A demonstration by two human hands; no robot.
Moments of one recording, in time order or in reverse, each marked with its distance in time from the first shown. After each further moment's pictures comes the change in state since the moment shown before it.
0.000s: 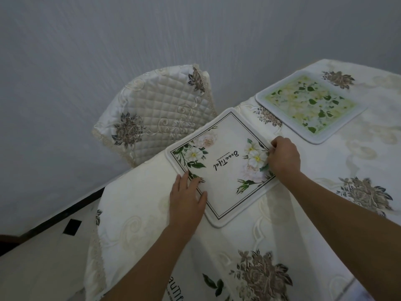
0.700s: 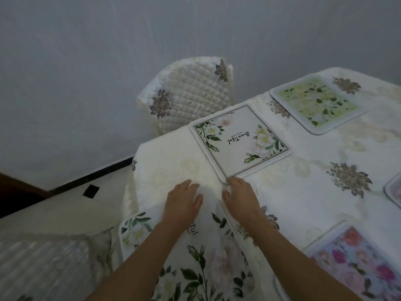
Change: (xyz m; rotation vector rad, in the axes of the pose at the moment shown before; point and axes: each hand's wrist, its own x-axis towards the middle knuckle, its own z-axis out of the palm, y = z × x) left_hand -0.145 -0.029 -0.051 0.084 -0.087 -0.007; right_hand -0.254 -0.062 -0.008 0.172 -0.402 -0.275
